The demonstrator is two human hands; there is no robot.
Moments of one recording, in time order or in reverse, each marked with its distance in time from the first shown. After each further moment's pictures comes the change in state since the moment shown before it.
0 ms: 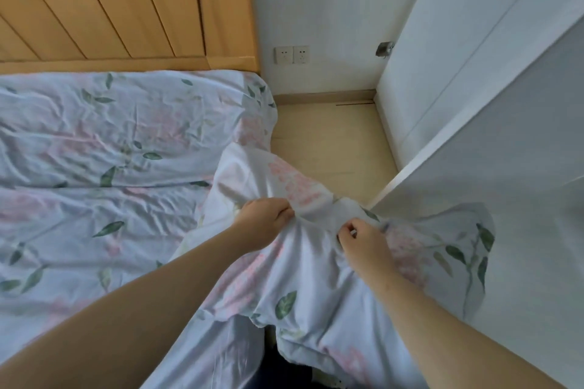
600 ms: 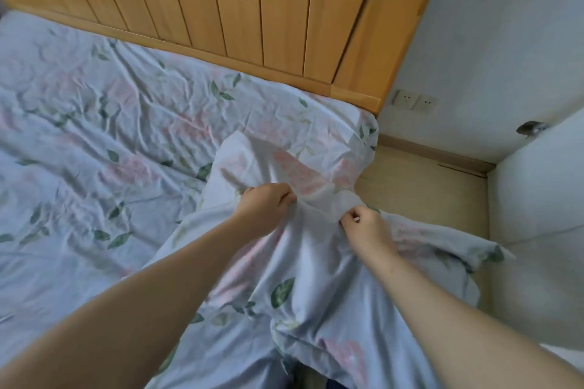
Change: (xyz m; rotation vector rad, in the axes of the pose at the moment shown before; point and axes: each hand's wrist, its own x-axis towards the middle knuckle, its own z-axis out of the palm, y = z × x) left_hand 0.019 -0.153 -0.120 -0.163 0.330 -0.363; right_hand 0.117 -0.203 0.098 -0.135 -0.201 -0.321
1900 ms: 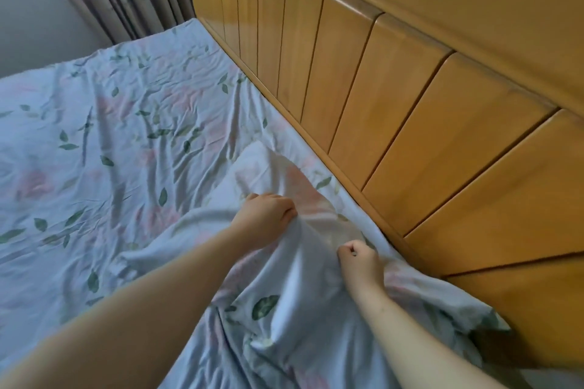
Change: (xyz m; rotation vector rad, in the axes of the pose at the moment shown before) left_hand 0.299 -0.135 -0.180 0.089 0.297 -0.403; right_hand 0.372 -0.246 0.080 -0.062 -0.418 -0.229
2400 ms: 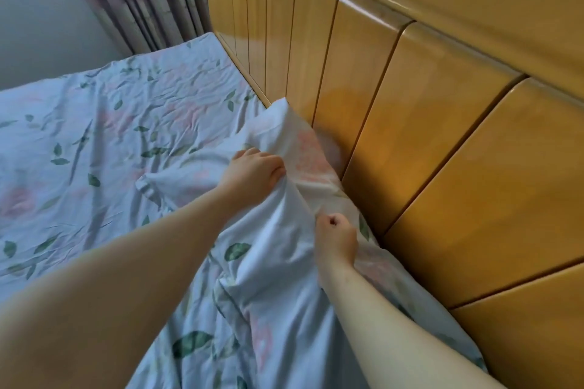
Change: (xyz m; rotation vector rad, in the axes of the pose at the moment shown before) left_hand 0.155 -0.053 -0.028 0.063 0.297 -0.074; right_hand 0.142 -0.080 0.041 0.300 0.032 -0.028
